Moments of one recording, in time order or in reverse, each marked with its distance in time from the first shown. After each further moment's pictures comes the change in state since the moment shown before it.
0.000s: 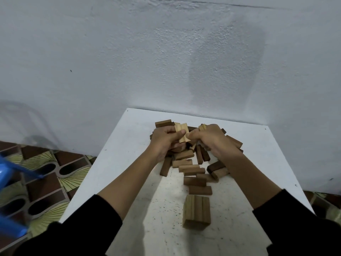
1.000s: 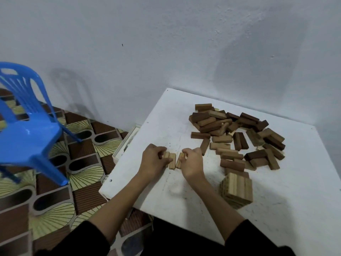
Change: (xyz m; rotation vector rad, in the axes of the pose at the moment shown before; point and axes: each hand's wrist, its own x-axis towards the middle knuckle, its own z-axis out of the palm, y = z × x) left_hand -0.104 -0.079 -0.142 0.833 0.368 0.110; right_hand -0.049 0.106 0.173 -0.546 -0.013 -0.200
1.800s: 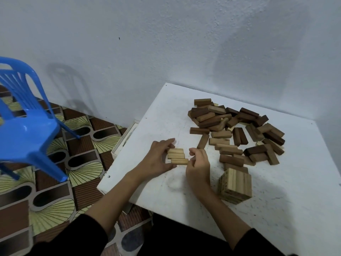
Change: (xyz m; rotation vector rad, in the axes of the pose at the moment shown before) left_hand -0.003 -0.013 0.002 0.019 -0.252 0.320; right_hand -0.016 0.038 0.015 0.229 0.369 -0.199
